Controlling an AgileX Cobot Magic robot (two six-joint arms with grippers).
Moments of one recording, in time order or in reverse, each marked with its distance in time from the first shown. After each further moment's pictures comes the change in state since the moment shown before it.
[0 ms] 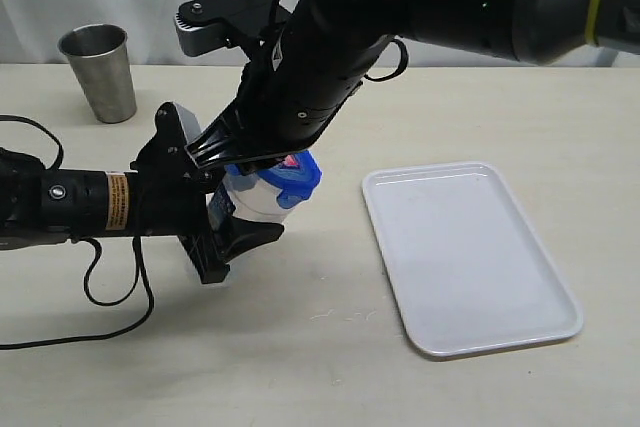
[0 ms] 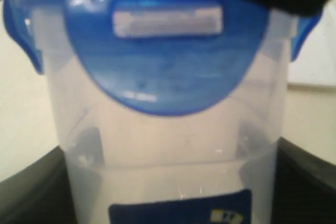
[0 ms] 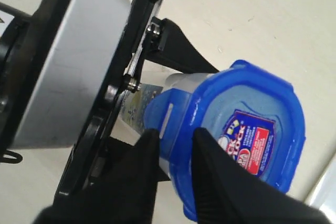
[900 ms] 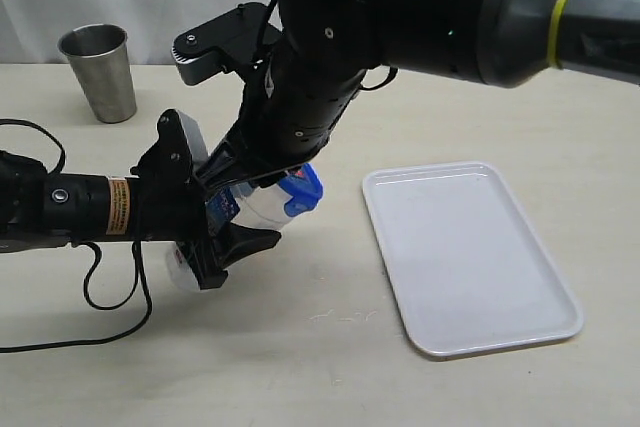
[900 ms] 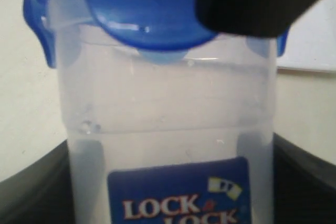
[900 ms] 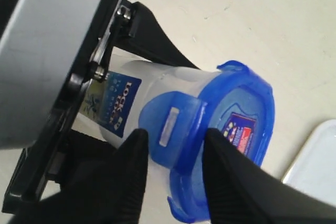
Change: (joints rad) left arm 0.000 0.011 0.002 0.005 0.026 0.002; right arm 0.037 0.031 0.006 -0.163 0.002 0.067
